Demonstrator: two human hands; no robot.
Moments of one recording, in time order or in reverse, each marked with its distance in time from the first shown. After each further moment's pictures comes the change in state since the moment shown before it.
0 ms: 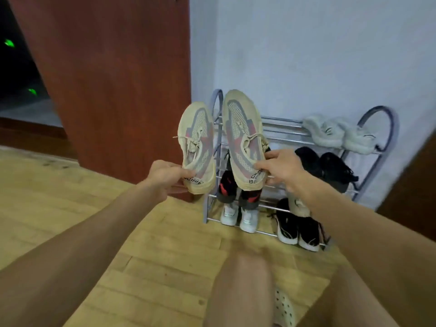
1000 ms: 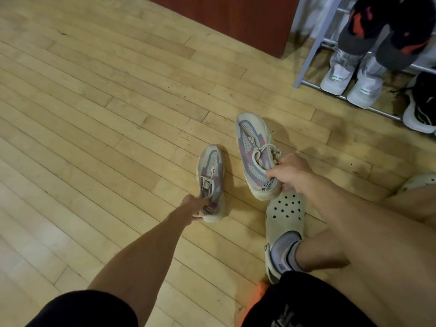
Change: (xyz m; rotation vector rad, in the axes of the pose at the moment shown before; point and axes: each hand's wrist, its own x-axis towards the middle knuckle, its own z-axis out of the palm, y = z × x) left_hand -0.104 -0.447 -0.161 0.232 0.112 -0.956; right_hand -0.135 0.210 0.291 -0.407 -0.550 0.491
